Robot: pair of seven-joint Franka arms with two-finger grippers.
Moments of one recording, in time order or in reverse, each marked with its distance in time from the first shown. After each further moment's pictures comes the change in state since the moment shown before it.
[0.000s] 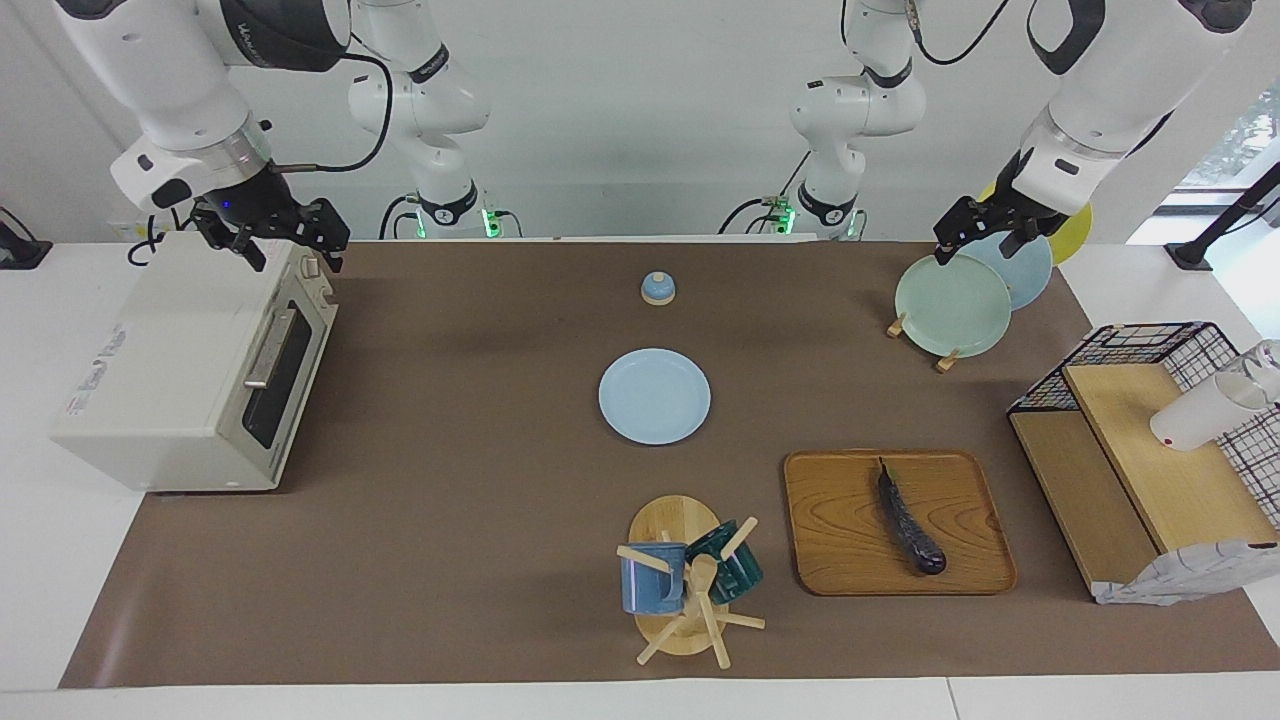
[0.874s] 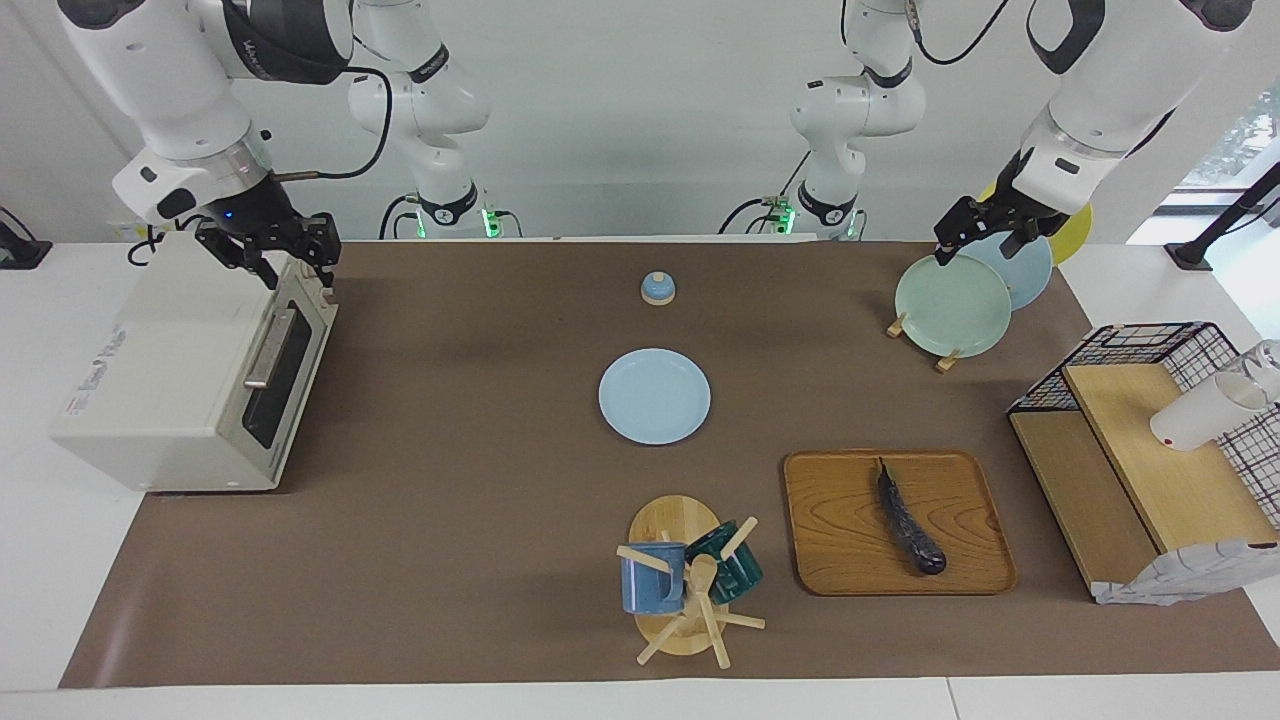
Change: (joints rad) left arm 0.000 0.000 0.000 0.000 0.001 0.007 0.001; right arm -0.011 -0.017 -0.001 -0.109 0.000 0.168 -0.092
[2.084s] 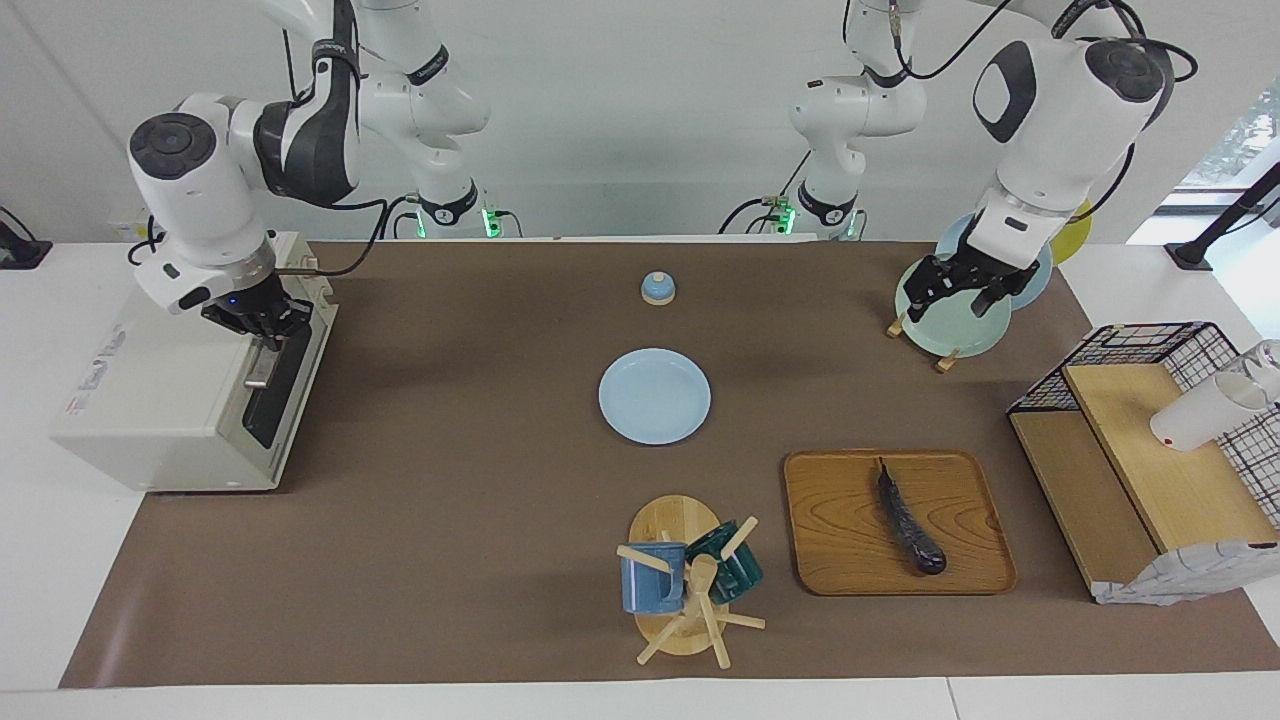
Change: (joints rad) left arm -0.044 0.122 -0.024 -0.266 -0.003 0.542 0.002; right arm -0.064 0.047 -0.008 -0.228 -0.205 0.239 0.007
